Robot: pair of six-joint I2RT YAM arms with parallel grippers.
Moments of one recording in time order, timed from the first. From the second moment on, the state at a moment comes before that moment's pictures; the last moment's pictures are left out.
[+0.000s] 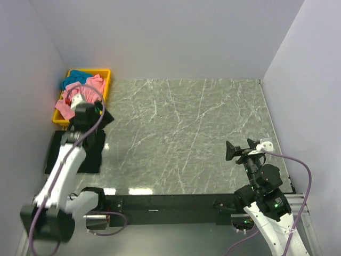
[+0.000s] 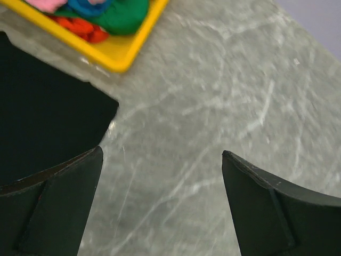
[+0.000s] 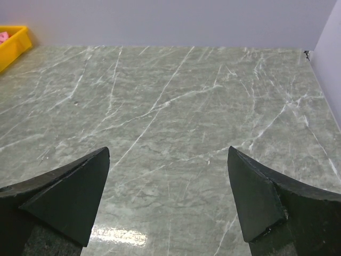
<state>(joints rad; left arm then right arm) -0.10 0.94 0.86 -0.48 -0.27 -0.63 0.43 0.01 0.42 -0.41 0.30 0.07</state>
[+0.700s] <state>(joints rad) 0.21 1.85 1.50 -0.45 -0.43 -0.65 0.43 0.01 0.42 -0.41 0.31 0.08</state>
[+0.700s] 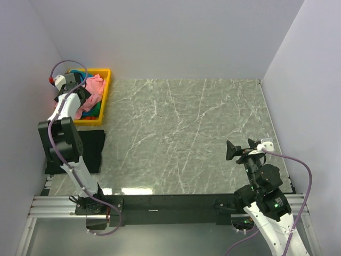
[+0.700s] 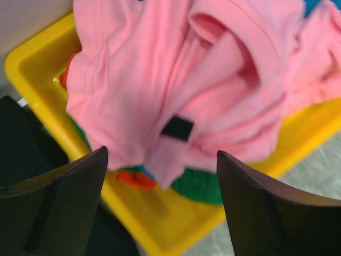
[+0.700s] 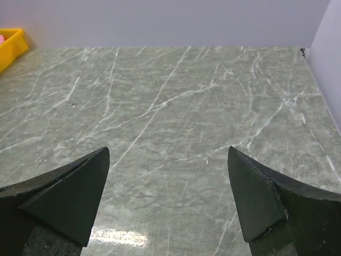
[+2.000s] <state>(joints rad) -0.38 1.74 2.11 -0.29 0.34 -0.68 0.43 0.01 0.42 -0.41 0.33 0.09</state>
